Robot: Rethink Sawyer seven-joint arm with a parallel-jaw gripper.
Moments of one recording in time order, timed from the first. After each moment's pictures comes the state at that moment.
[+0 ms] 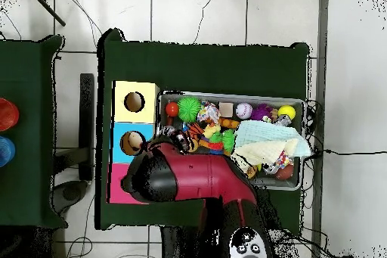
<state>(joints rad) -0.22 -0.96 0.13 1.92 -0.15 0.38 1.36</state>
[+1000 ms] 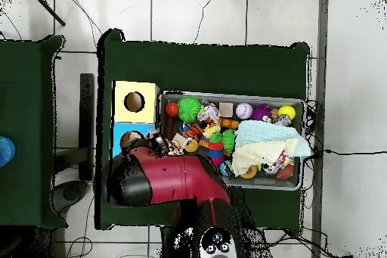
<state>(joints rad) -0.12 -0.96 0.12 1.91 -0.13 0.38 1.36</state>
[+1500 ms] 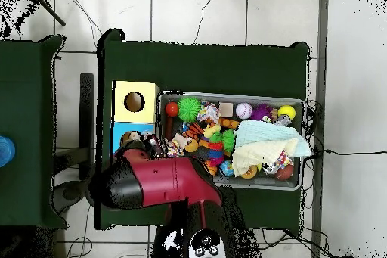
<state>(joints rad) -0.09 -0.96 0.10 1.91 -0.11 0.38 1.36</state>
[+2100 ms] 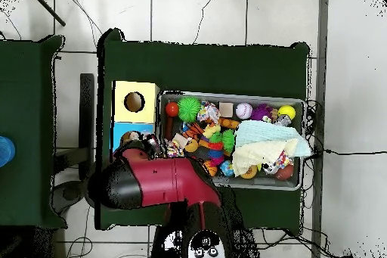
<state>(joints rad) -0.08 -0.96 0.09 1.91 -0.10 0.38 1.36</state>
